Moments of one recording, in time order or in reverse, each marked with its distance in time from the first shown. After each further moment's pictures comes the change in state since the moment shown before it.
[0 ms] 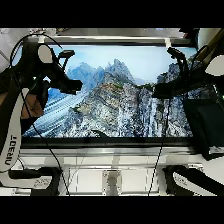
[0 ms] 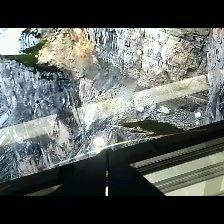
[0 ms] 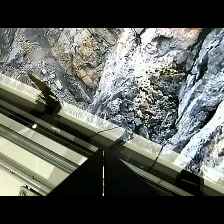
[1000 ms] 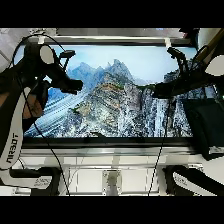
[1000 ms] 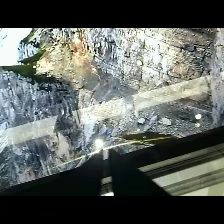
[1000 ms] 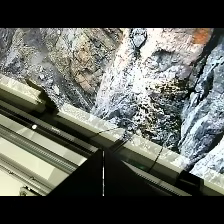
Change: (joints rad) left arm 0.005 -0.027 0.000 0.025 0.025 0.012; right arm 0.000 0.000 0.000 0.000 -0.004 0.000
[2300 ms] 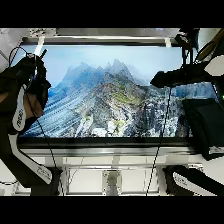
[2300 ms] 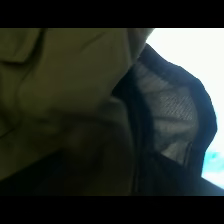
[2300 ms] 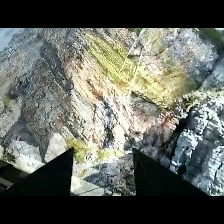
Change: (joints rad) left arm 0.415 -0.381 0.000 0.641 0.685 -0.156; right arm 0.000 0.000 0.000 -0.072 -0.260 -0.012
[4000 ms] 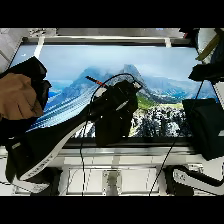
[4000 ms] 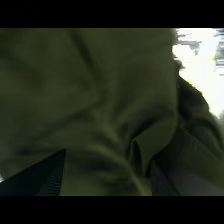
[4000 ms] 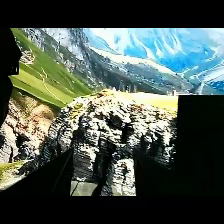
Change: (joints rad) left arm -1.072 0.250 -0.053 -0.271 -0.379 0.055; right arm -0.304 -0.109 0.270 -0.206 0.262 -0.122
